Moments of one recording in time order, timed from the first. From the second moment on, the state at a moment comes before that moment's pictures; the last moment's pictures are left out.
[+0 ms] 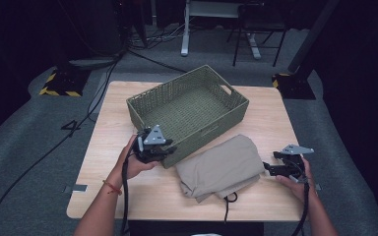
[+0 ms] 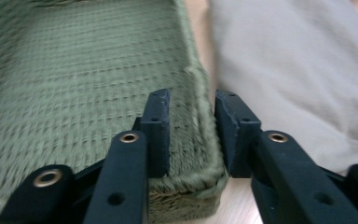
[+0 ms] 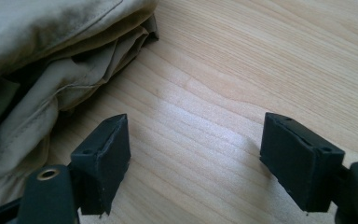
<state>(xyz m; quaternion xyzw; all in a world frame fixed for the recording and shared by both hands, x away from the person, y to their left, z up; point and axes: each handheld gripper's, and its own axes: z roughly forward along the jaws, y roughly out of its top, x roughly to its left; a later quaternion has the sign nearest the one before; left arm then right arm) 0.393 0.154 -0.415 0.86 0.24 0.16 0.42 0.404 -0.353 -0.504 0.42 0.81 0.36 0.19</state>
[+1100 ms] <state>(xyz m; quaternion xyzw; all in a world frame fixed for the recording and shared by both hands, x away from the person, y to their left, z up) 0.431 0.178 -0.431 0.73 0.51 0.24 0.39 0.404 -0.353 -0.504 0.41 0.81 0.36 0.19</state>
